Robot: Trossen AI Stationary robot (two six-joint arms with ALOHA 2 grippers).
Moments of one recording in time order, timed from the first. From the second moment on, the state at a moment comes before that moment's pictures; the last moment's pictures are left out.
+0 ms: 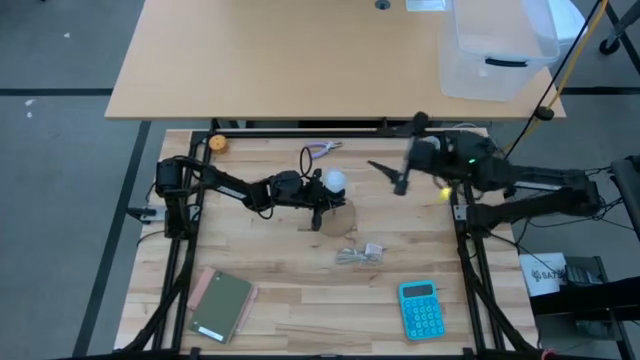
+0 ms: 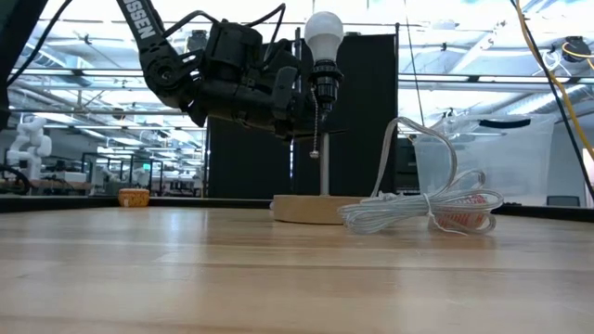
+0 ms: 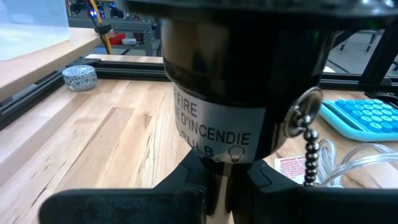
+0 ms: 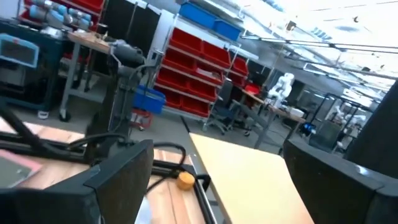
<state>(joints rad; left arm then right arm) 0.18 1.91 0.80 0.83 0.23 -0.01 -0.16 0.95 0.94 0.13 0.11 -0.38</state>
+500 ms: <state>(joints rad) 0.18 1.91 0.80 0.83 0.25 0.01 -0.22 0.70 0.81 -0.15 0.00 -0.31</state>
